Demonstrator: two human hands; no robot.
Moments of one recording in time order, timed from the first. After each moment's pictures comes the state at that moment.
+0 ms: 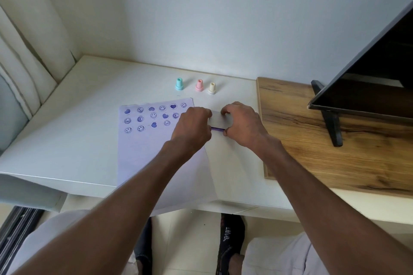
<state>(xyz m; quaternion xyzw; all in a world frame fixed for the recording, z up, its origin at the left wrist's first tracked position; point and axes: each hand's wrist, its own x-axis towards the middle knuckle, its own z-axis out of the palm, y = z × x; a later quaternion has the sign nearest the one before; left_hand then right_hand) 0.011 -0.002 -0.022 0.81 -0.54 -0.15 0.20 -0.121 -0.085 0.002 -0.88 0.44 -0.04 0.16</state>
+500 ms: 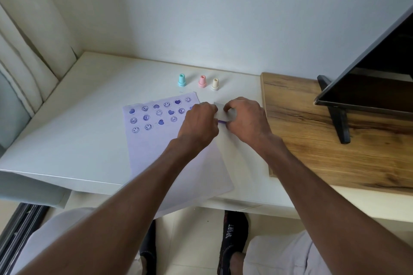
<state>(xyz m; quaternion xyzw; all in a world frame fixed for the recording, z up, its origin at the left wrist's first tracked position) 0.007 -0.009 -0.025 0.80 -0.55 -0.13 0.21 -0.118 -0.084 0.000 -0.87 0.46 -0.09 0.15</state>
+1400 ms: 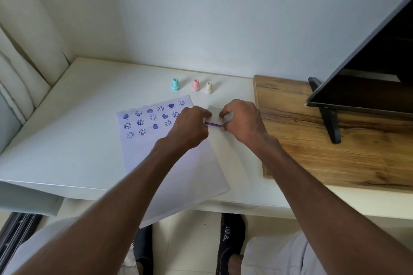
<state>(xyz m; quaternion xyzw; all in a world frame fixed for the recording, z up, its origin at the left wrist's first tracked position) 0.020 -0.007 -0.021 0.78 -0.54 -0.21 0.23 -0.119 -0.090 -0.001 -0.86 0.48 -0.08 0.16</state>
